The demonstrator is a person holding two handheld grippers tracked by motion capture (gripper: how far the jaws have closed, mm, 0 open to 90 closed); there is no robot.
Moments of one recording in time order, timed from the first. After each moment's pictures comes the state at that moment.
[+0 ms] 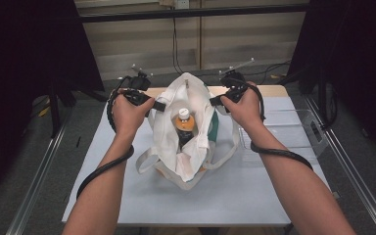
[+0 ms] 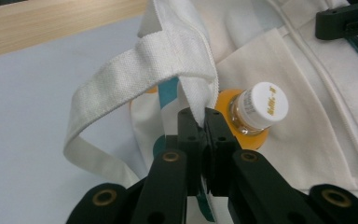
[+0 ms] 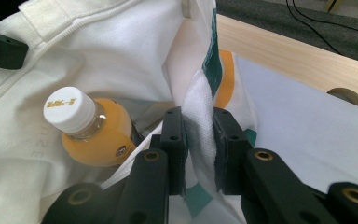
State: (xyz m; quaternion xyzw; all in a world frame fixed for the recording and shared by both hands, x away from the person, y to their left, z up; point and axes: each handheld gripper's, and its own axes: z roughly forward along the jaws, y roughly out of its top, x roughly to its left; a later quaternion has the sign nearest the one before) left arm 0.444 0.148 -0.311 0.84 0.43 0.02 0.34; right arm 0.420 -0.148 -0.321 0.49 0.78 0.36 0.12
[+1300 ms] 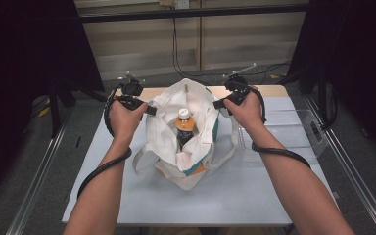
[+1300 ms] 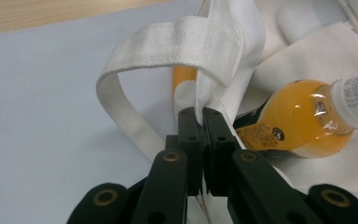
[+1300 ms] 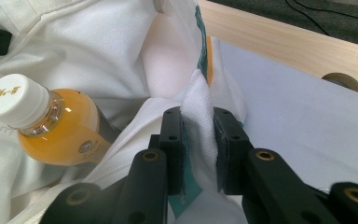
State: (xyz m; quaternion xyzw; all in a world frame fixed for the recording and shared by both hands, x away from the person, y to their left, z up) left arm 0.457 0.170 -0.341 0.82 0.48 0.03 0.32; right arm 0.431 -0.160 -0.345 0.50 0.78 0.36 0.12
